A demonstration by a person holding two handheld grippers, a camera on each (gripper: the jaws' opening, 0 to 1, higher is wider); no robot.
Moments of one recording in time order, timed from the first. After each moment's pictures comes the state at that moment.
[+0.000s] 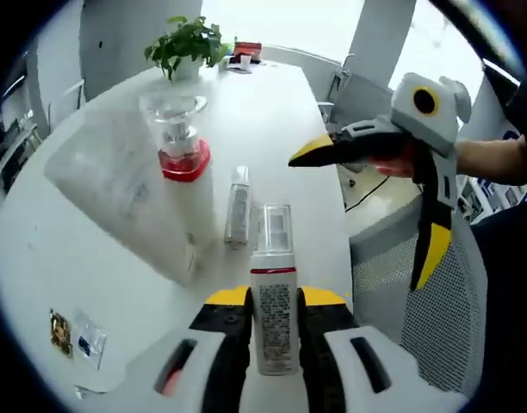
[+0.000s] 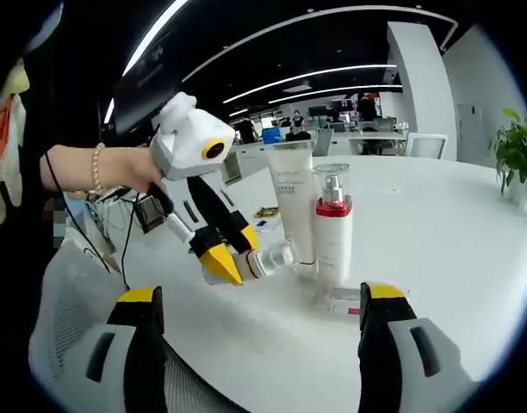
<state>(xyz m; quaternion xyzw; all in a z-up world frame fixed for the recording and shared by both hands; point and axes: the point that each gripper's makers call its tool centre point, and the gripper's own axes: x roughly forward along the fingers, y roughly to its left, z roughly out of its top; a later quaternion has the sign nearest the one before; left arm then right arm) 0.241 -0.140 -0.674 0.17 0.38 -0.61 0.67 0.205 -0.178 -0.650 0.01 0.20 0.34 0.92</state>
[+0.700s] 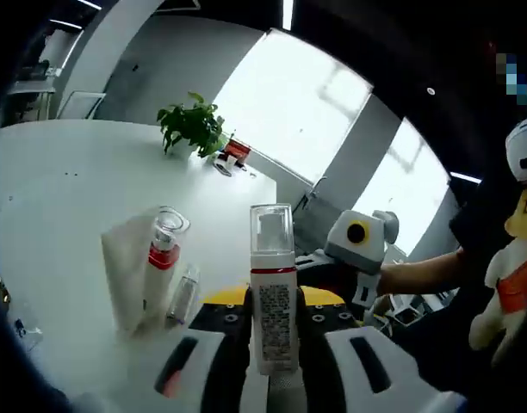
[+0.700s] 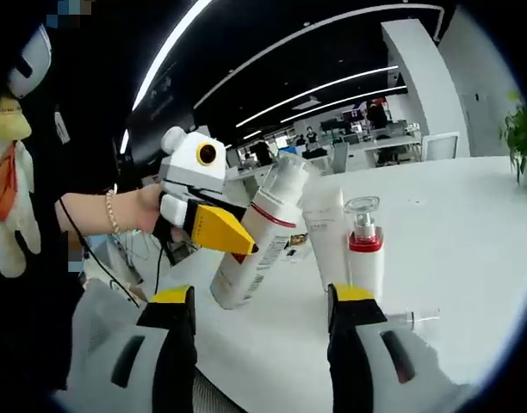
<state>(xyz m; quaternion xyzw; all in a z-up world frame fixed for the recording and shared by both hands) 0.226 -0.160 -0.578 -0.11 0.28 -0.67 0.68 0.204 -0.151 -0.606 0.10 0.17 0.39 0.90</state>
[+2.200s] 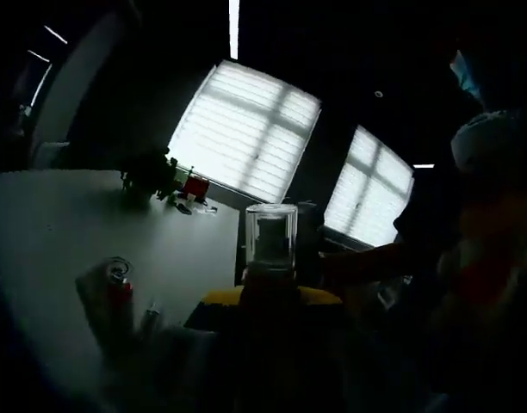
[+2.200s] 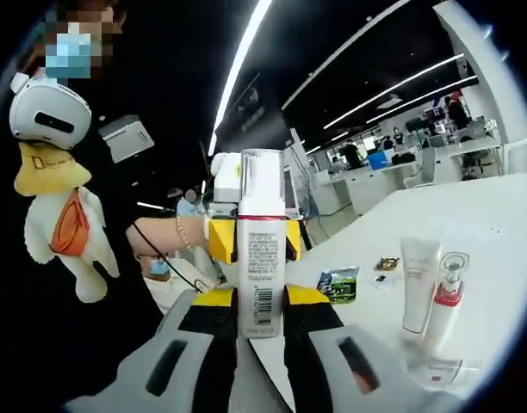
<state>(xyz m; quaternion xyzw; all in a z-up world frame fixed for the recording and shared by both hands) 0.159 -0.138 -0.495 -0.09 0.18 -0.72 0.66 0.147 -0.107 -0.530 0.09 0.12 0.59 0.79</state>
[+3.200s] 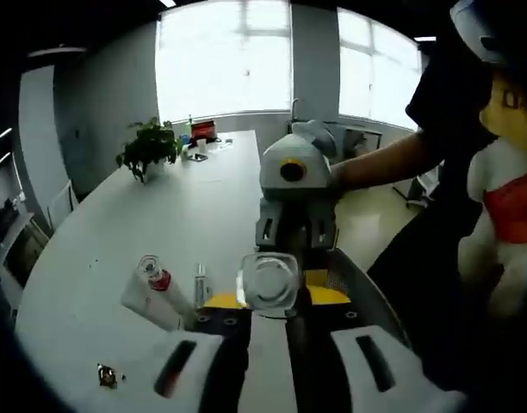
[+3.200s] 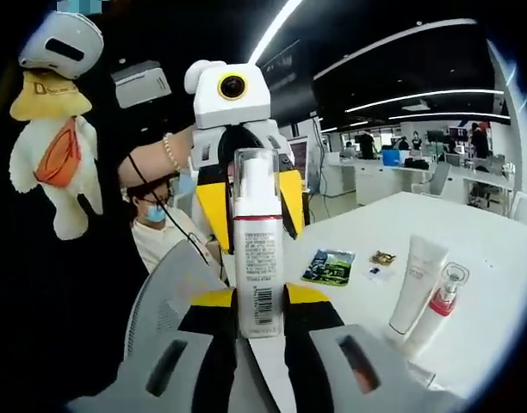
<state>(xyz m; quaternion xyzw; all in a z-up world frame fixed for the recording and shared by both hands) 0.143 -0.128 -0.517 0.20 0.21 -0.68 0.67 0.131 -0.106 -0.559 -0.04 0.13 0.61 0.78</state>
